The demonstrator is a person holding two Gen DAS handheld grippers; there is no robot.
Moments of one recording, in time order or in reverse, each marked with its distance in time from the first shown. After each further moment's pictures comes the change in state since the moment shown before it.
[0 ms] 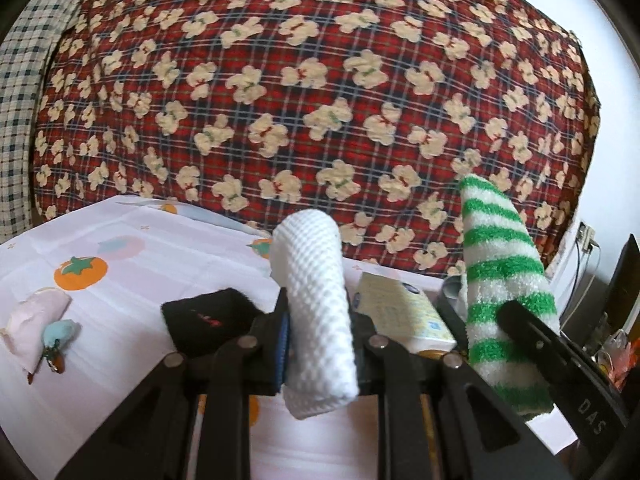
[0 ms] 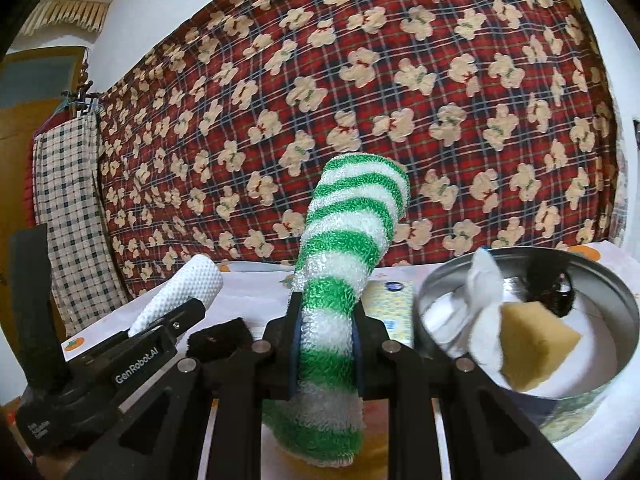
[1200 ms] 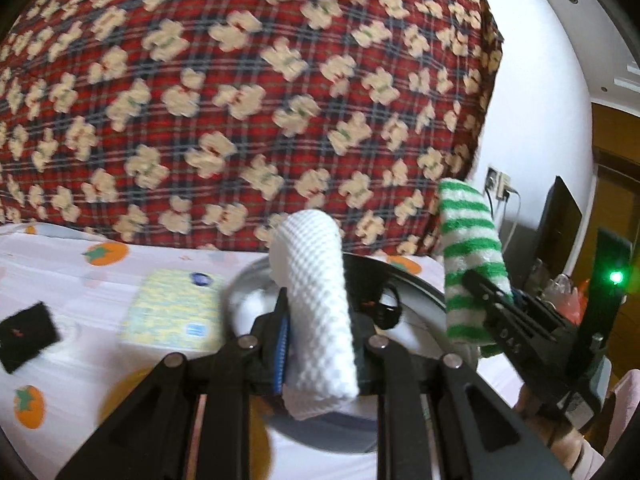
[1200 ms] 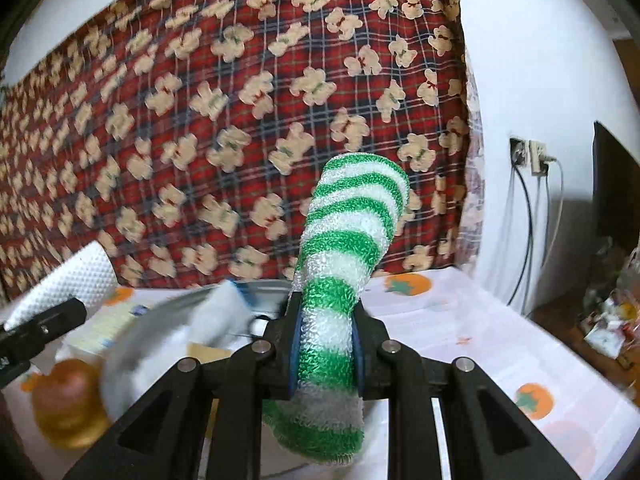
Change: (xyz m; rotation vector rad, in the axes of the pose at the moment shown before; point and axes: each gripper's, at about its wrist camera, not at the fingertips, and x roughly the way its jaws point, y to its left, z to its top) left arm 0.039 -0.181 -0.019 0.162 0.098 -0.320; right arm -0.038 -0.195 0.028 -0.053 -0.032 -0.457
